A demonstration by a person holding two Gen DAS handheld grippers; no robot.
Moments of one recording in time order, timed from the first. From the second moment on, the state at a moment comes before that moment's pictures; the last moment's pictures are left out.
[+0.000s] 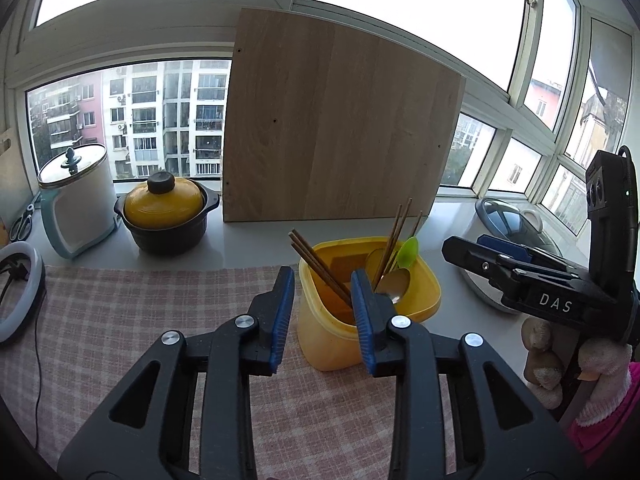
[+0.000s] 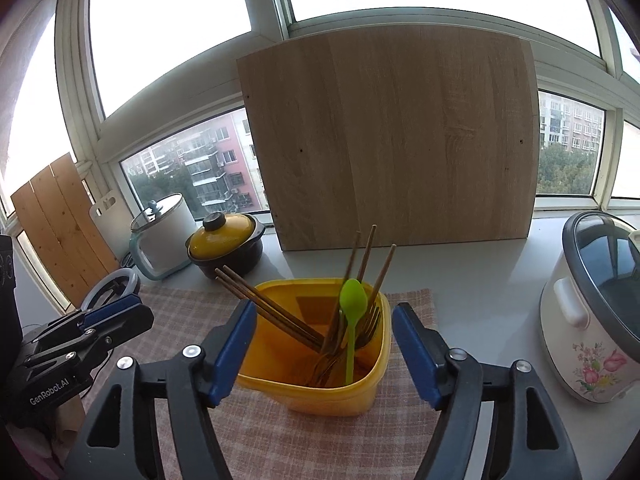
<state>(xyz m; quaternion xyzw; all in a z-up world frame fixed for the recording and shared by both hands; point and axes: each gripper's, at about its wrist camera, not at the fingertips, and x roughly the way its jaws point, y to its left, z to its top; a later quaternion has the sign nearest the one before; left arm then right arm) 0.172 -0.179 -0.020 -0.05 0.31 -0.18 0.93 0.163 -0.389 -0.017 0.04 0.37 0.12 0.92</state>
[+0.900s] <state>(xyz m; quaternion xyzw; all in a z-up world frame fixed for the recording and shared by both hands) 0.103 -0.161 0.017 -0.01 0.26 -0.14 0.95 0.094 -0.368 0.035 0.02 0.31 0.06 0.95</state>
